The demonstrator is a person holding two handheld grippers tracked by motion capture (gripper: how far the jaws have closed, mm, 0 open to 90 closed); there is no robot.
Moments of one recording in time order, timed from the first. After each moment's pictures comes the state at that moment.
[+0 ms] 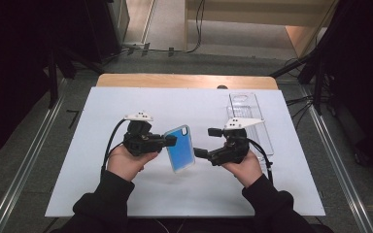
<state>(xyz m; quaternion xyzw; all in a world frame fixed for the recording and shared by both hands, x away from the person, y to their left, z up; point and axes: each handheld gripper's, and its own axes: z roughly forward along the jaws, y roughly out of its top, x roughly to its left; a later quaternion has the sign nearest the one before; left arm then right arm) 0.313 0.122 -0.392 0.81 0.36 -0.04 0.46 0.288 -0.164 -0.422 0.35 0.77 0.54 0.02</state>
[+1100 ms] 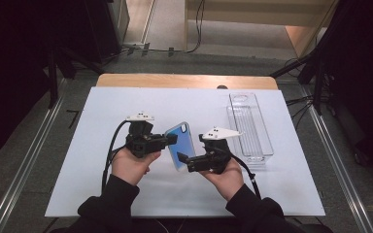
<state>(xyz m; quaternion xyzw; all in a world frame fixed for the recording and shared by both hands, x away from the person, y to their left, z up) 0.305 0.112 -0.391 0.79 0.41 -0.01 0.46 0.272 -0.113 -0.437 0.41 0.76 0.49 0.10</state>
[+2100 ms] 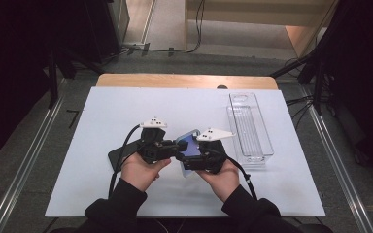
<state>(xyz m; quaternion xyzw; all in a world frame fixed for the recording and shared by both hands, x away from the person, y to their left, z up) 0.292 0.089 -0.395 0.81 0.37 -0.02 0.46 0.272 -0.102 -0.440 0.41 0.77 0.48 0.11</state>
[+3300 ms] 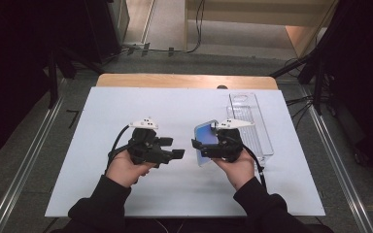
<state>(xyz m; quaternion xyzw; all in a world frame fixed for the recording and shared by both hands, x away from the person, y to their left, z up) 0.299 0.113 -0.404 0.83 0.31 -0.03 0.46 0.296 -0.149 -0.438 0.45 0.76 0.46 0.12</state>
